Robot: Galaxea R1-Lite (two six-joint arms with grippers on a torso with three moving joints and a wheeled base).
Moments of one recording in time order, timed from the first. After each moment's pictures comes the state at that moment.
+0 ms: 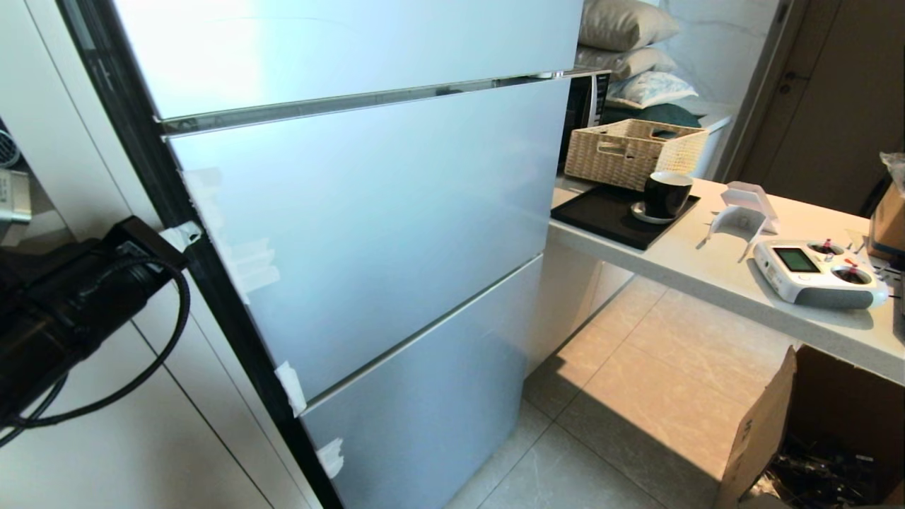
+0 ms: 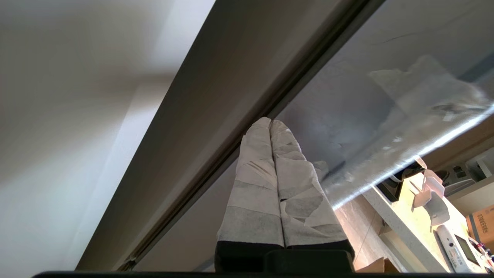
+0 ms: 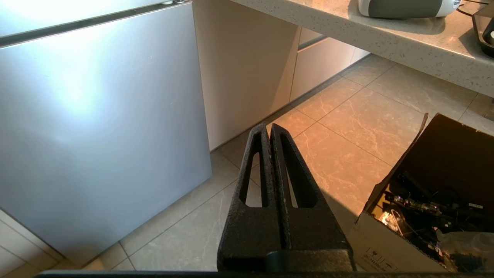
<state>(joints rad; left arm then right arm) -0.13 1.36 -0.57 -0.88 0.10 -0.52 0.01 0.00 0.00 0.00 0.00 0.00</state>
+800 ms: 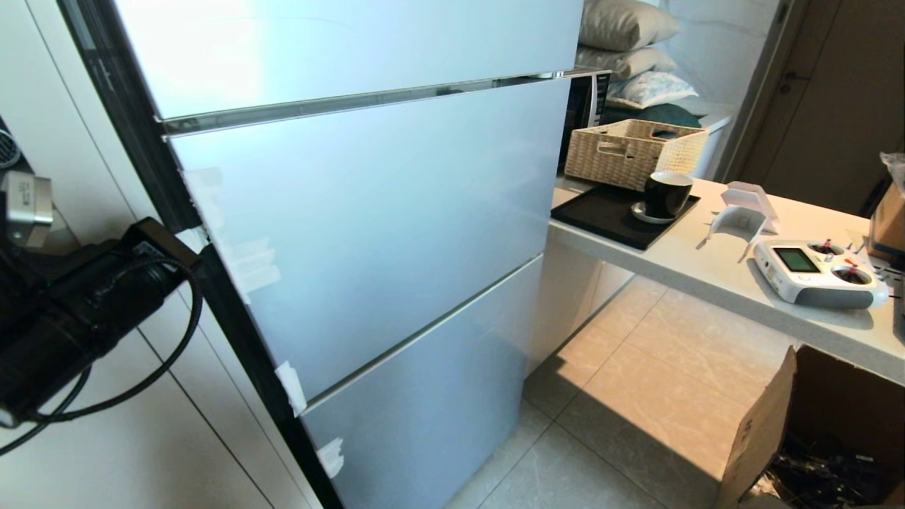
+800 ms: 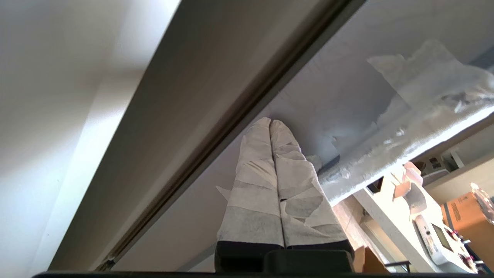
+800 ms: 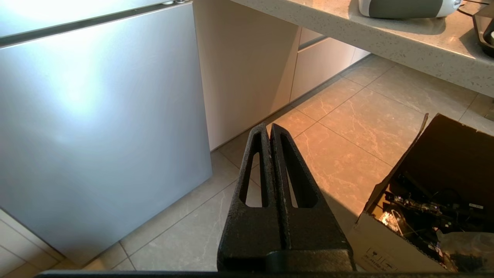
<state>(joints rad) -0.15 1.40 -0.57 -0.91 0.04 -0.55 0.01 0.00 0.00 0.00 0.00 0.00</state>
